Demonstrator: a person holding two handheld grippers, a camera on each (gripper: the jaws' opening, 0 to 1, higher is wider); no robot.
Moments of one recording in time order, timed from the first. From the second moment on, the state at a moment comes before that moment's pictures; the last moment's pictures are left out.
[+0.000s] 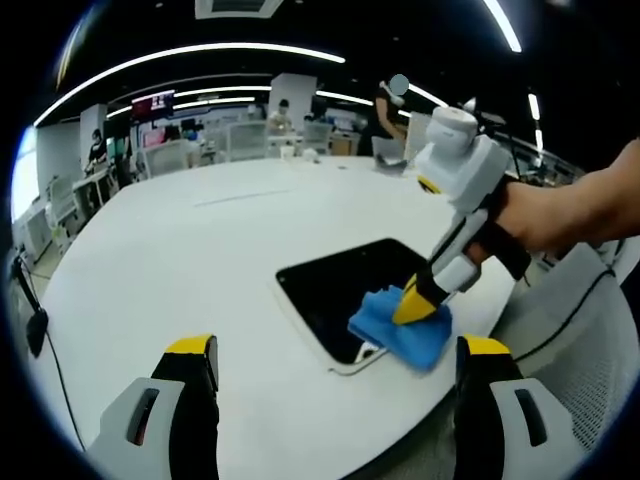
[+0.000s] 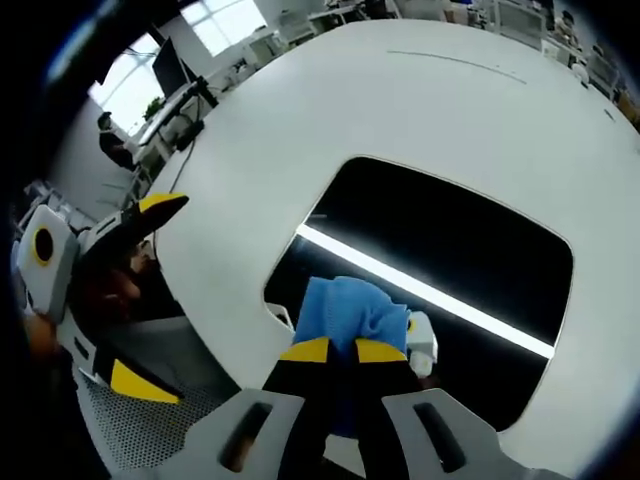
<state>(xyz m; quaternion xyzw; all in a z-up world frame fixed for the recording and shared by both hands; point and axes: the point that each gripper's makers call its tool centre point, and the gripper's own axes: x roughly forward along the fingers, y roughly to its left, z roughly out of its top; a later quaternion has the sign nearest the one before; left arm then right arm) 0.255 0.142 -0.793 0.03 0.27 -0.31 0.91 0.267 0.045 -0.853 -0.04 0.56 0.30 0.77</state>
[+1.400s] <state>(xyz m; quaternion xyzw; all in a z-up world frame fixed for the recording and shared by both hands) 0.256 0.142 -0.792 0.03 0.27 -0.31 0.91 0.304 0.036 -0.854 -0.04 0.56 0.28 0.78</state>
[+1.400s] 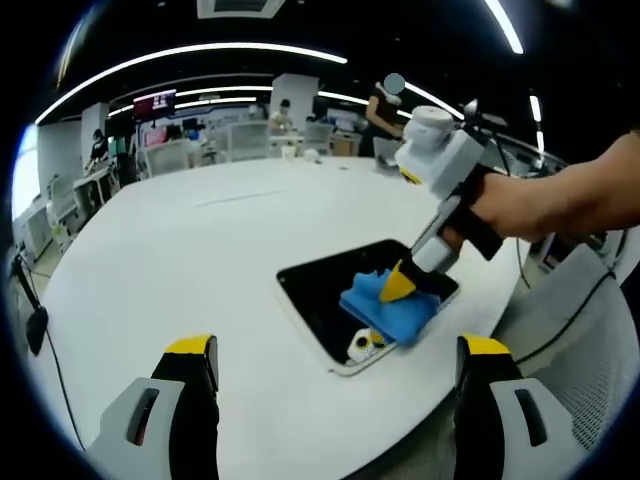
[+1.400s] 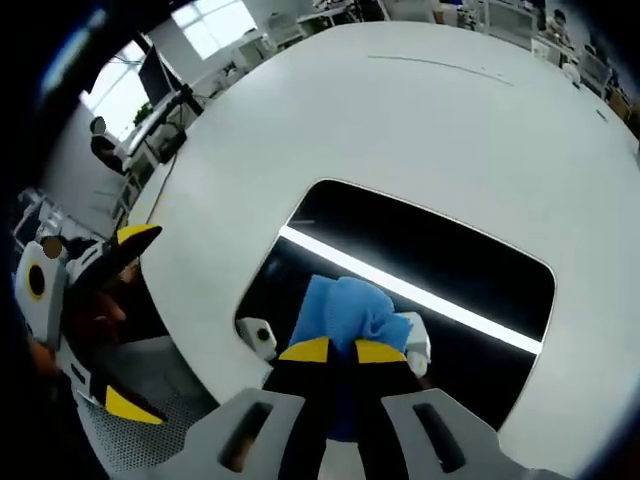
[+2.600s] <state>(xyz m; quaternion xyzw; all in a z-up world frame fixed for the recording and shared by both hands) 0.255 0.141 -0.794 0.03 0.27 -0.31 0.91 0.376 0.036 -0.855 -0.08 0.56 0.27 0.78</state>
